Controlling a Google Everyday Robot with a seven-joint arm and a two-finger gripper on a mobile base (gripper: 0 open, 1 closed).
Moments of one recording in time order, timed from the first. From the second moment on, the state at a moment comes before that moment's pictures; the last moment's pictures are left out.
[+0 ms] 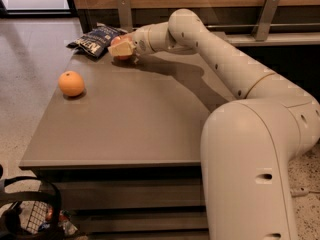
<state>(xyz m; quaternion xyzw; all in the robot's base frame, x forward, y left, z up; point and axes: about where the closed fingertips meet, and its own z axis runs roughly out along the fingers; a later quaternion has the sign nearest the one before) 0.828 0.120 0.853 -0.43 0.70 0.30 0.49</state>
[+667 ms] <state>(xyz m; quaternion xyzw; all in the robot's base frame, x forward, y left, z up) 0.827 0.127 0.849 -0.43 0.70 0.30 0.49</state>
